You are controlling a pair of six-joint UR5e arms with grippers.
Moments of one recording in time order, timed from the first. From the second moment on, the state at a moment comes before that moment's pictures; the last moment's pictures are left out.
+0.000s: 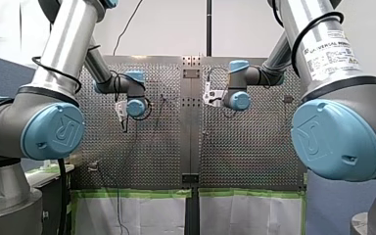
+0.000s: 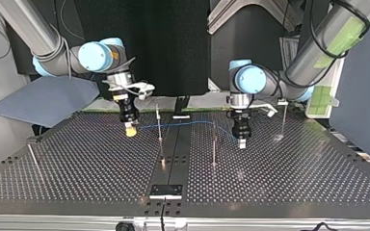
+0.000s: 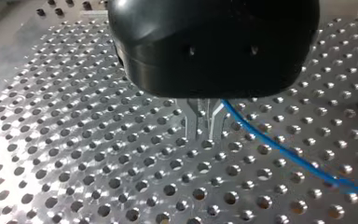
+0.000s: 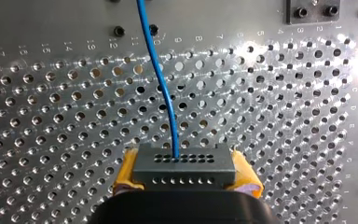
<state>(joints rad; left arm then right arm) -0.20 -1.95 -1.80 -2.36 -1.83 -1.74 2.09 -1.12 1.63 -0.65 1.50 1.64</state>
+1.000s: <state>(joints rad) -0.20 -2.02 -1.69 -2.42 -1.82 -1.74 2.03 -1.03 1.50 -0.62 1.50 1.66</state>
